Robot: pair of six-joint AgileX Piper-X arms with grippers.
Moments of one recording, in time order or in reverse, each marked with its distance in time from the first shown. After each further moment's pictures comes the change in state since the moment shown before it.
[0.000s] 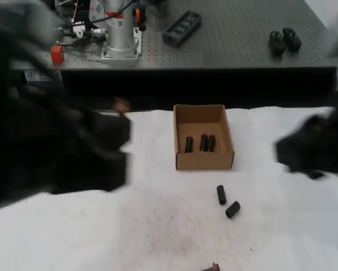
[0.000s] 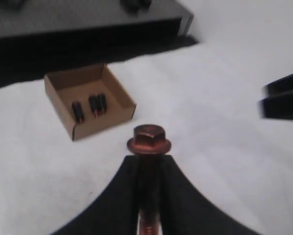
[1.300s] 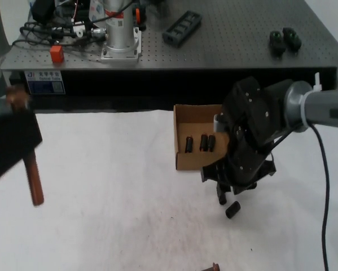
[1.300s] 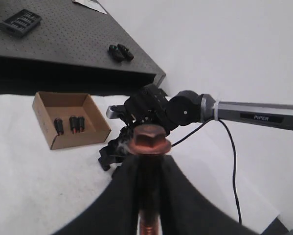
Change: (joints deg) left arm 0.0 -14.5 0.6 7.7 -0.1 -11.1; right arm -9.9 51.1 -8.4 -16.3 -1.8 5.1
